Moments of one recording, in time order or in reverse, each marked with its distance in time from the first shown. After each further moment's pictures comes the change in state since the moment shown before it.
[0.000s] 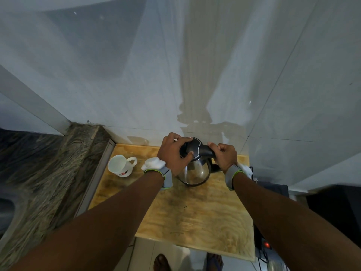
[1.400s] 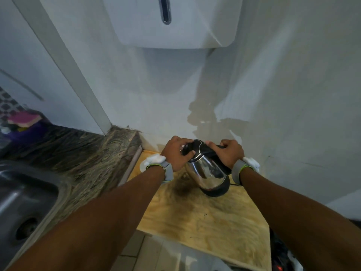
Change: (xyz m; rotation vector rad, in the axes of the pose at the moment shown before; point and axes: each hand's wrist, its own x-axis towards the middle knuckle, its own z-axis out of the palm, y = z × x) left_hand -0.042 -0.038 -0.119 -0.187 0.057 -0.070; right_hand -0.054 -0.138 0.042 -0.399 -0.043 -0.201
